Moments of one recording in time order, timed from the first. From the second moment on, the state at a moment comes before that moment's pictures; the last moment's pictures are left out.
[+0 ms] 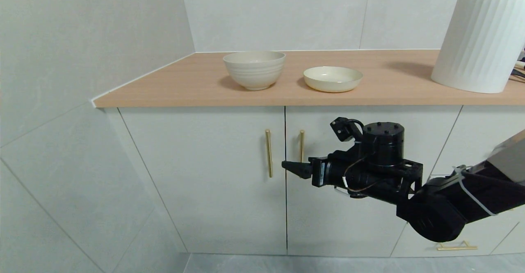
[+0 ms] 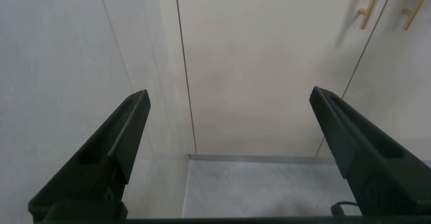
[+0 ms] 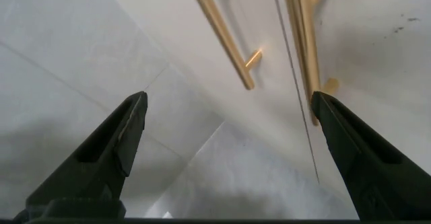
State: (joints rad) left arm 0.00 0.00 0.00 0.00 0.01 0.00; right arm 0.62 2.00 -0.89 -0.91 0.23 0.36
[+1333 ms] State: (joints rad) left arm 0.00 0.00 0.00 0.00 0.01 0.00; right arm 0.60 2.15 -1.02 -1.01 0.21 0.52
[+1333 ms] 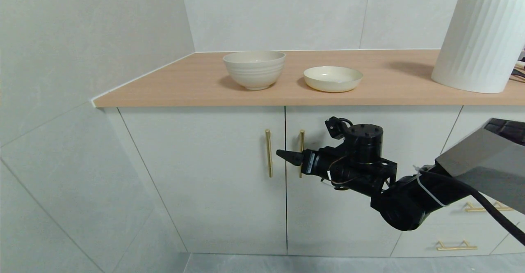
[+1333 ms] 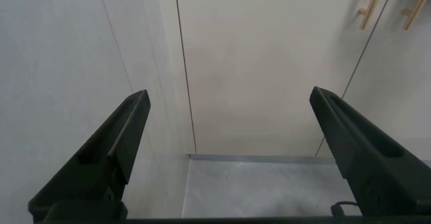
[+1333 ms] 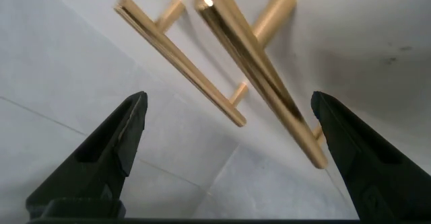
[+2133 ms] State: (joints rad) left arm 0.00 0.00 0.00 0.00 0.01 0.00; right arm 0.64 2.06 -0.90 -1.00 0.37 0.55
